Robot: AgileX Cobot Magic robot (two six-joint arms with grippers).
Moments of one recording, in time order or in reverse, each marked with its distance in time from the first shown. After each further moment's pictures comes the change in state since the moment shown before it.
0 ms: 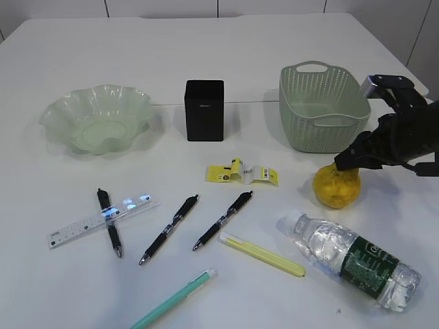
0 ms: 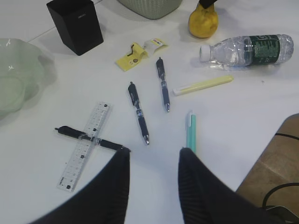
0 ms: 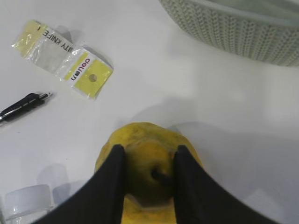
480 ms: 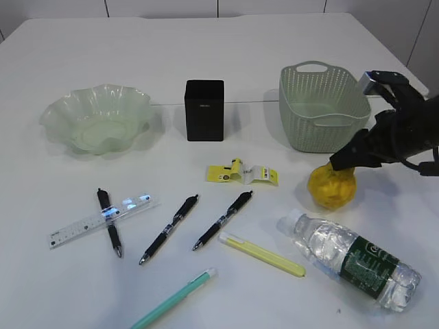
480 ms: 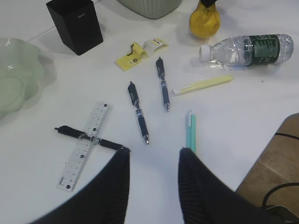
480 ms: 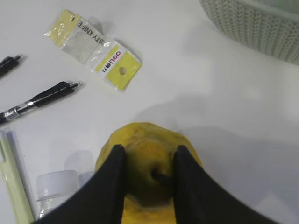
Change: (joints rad) left arm 0.000 0.000 0.000 0.000 0.000 0.000; right arm 0.000 -0.018 -0.026 -0.035 0.102 -0.007
